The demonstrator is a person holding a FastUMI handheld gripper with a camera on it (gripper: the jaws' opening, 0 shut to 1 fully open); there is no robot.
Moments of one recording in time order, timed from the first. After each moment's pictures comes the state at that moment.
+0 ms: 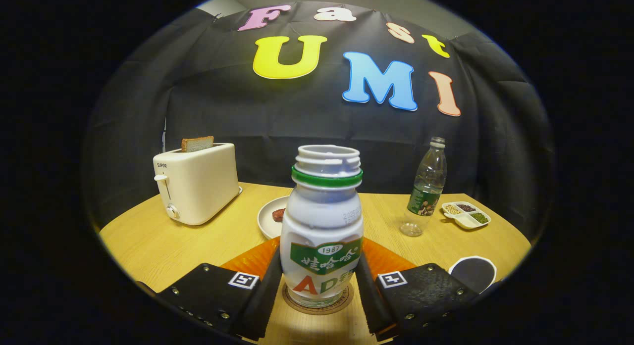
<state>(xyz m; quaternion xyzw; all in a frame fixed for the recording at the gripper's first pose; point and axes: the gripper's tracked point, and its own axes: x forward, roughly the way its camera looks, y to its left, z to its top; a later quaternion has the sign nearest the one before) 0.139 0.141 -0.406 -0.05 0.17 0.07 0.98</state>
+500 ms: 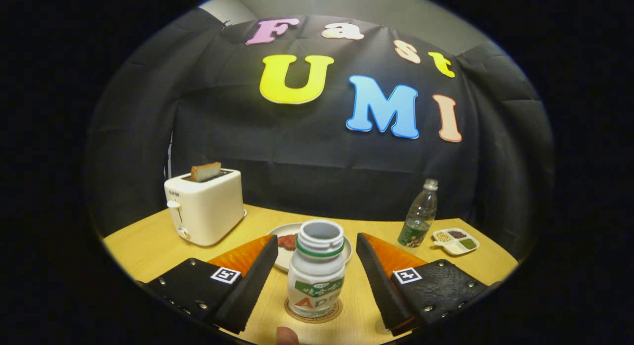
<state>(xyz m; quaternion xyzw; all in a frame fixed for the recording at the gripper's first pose) 0.132 0.135 -0.301 -0.06 0.09 0.07 0.99</state>
